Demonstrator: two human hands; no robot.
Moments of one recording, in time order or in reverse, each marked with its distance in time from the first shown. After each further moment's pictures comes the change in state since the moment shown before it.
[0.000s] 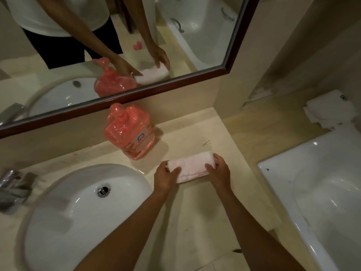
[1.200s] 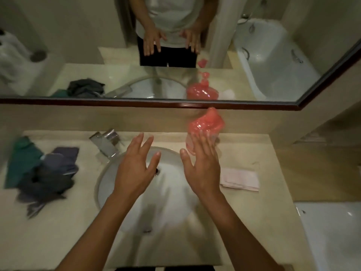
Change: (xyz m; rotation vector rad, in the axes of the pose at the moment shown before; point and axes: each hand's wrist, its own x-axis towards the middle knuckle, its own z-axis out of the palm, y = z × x) left_hand -0.159 0.016 -0.273 0.511 0.487 0.384; right_hand -0.214 -0.188 0.118 -0.400 -0.187 -0.829
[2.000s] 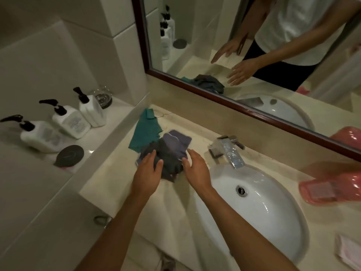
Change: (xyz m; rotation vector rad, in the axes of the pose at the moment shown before) left_hand -0.072 -0.342 -0.138 -0.201 0.152 -0.671; right_hand -0.032 -0.230 0.341 0.061 -0.648 -0.074
